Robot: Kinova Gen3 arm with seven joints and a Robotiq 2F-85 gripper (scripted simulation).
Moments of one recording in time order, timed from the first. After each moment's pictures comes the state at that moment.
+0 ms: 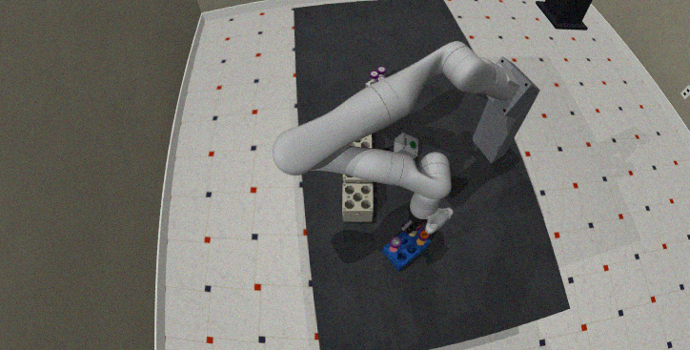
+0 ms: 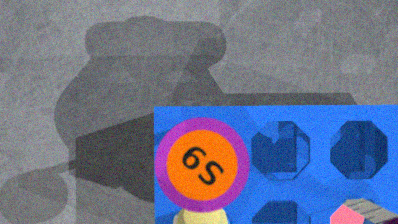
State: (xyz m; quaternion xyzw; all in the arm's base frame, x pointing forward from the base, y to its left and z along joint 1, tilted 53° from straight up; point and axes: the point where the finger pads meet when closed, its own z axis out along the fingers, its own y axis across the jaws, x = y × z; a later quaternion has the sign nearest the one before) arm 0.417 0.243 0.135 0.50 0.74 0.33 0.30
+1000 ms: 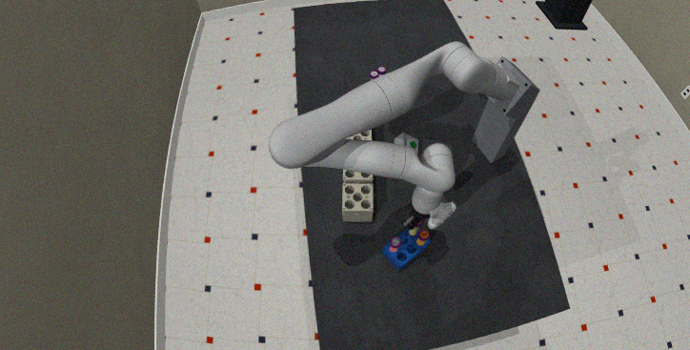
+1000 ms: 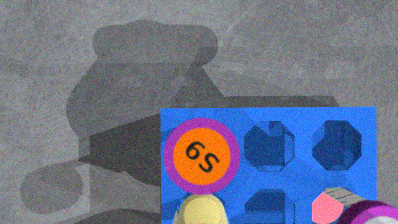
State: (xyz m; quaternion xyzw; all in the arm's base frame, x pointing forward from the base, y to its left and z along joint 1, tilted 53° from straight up) arm 0.390 0.236 0.156 0.50 0.74 0.33 0.30
